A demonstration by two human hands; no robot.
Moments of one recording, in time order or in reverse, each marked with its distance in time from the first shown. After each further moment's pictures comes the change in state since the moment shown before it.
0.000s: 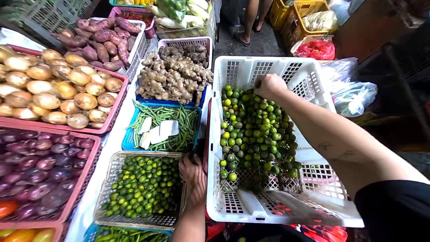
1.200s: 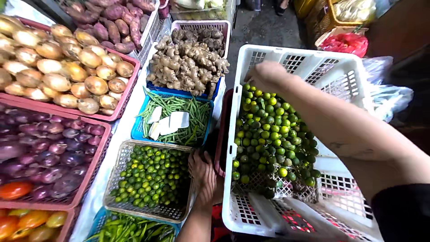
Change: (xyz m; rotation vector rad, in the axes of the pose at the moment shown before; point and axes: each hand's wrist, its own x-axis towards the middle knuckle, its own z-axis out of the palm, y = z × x) left_hand 0.005 -0.014 0.013 0.033 0.033 0.033; right_hand 0.023 -0.096 -0.002 -0.276 -0.160 -0.352
